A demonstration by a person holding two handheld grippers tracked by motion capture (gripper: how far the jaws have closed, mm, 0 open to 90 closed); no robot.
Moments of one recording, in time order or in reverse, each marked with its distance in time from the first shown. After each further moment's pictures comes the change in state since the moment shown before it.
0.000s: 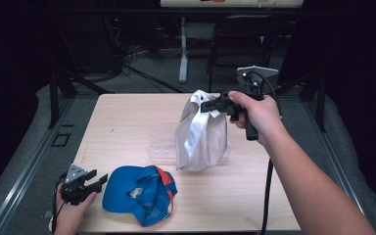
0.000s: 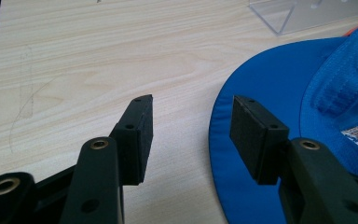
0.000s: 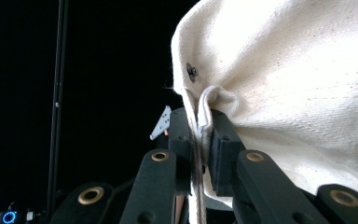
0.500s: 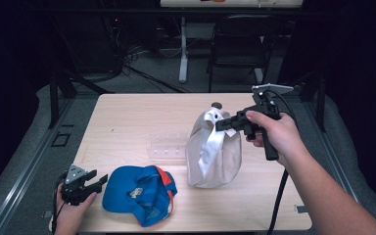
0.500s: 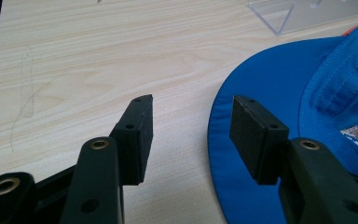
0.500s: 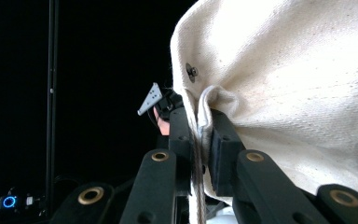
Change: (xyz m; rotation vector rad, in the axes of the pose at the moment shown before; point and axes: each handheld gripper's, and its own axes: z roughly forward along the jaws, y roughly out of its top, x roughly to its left) left arm -0.002 -0.001 0.000 -0.013 0.009 -0.001; right arm -0.030 -0.034 -0.025 0.033 -0.005 0.012
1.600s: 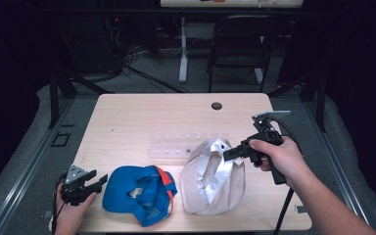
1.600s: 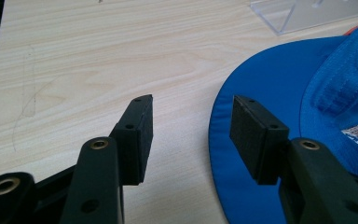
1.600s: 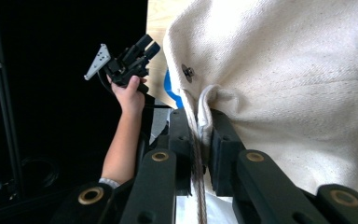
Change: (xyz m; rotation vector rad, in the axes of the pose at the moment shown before) left arm 0.000 0.000 -0.001 0.001 0.006 0.003; right arm -0.055 -0.033 0.010 0.132 -0.110 0.032
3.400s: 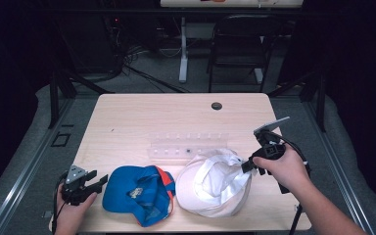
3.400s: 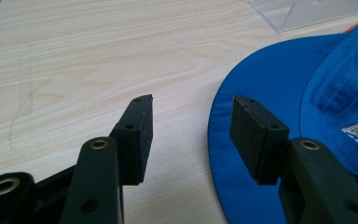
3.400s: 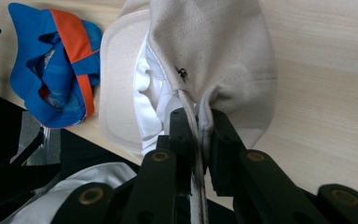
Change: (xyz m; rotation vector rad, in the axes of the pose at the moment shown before) left arm 0.000 0.000 0.002 0.009 -0.006 -0.004; right arm -0.036 -0.008 0.012 -0.025 -0.500 -0.108
